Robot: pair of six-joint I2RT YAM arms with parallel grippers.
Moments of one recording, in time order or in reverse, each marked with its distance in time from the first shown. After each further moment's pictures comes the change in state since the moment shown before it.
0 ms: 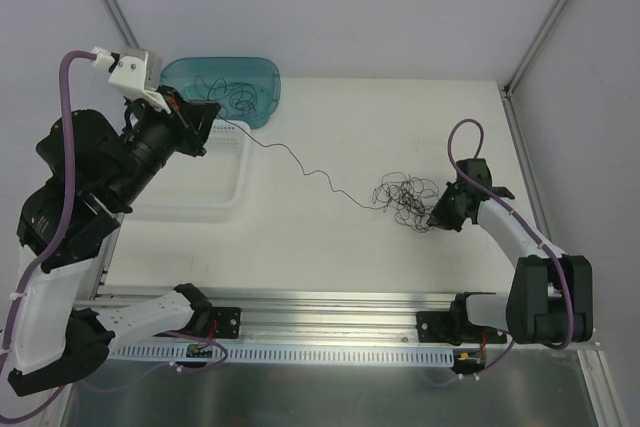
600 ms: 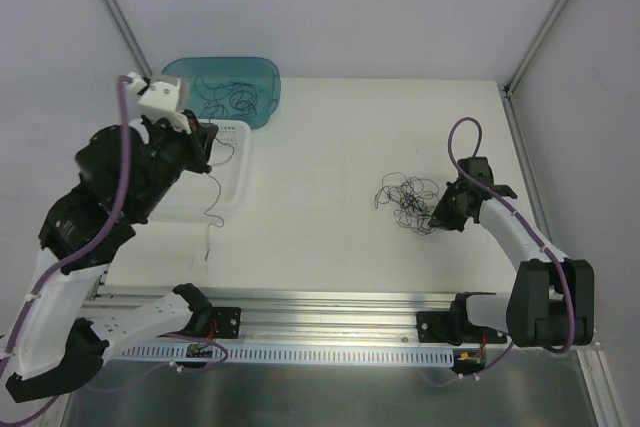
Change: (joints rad) left arm 0.000 -0.080 -0.136 -0.010 -0.100 0.093; right arm -0.002 0.018 0.005 -0.039 -0.001 -0.047
